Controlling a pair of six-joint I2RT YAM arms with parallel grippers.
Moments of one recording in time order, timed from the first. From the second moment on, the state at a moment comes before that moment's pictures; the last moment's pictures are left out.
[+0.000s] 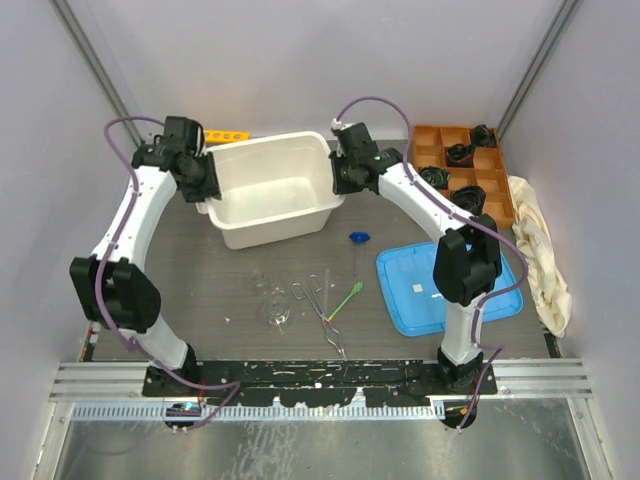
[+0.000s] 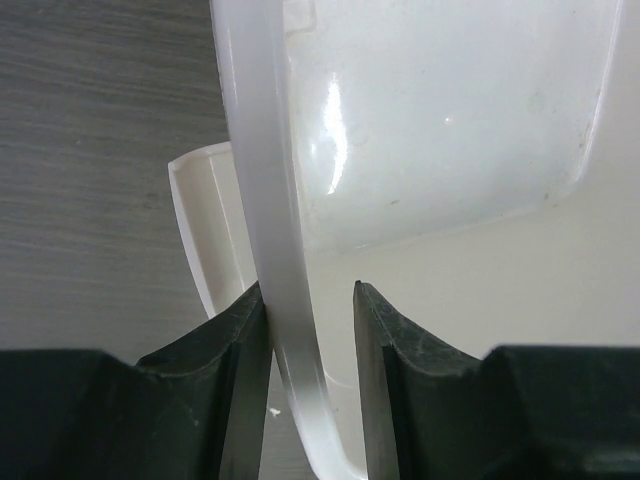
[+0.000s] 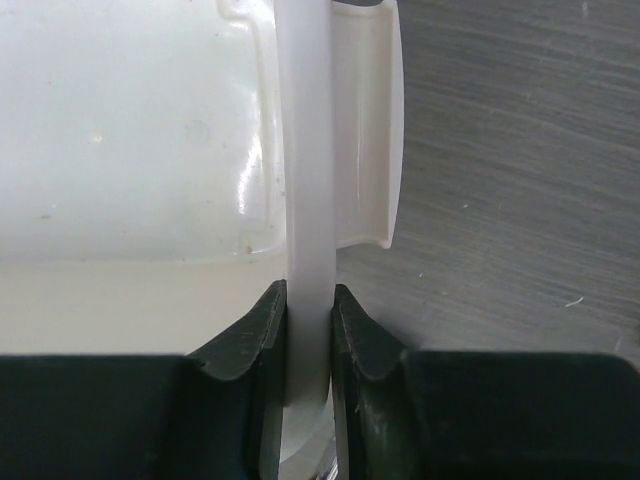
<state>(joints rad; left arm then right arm) -0.14 1.69 1.68 -0.97 -0.01 -0.33 0.51 1.94 1.77 -0.64 0.04 0.25</state>
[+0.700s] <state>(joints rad) -0.07 1.45 1.44 -1.01 -0.14 -0.30 0.67 1.90 1.73 -0.65 0.07 0.30</state>
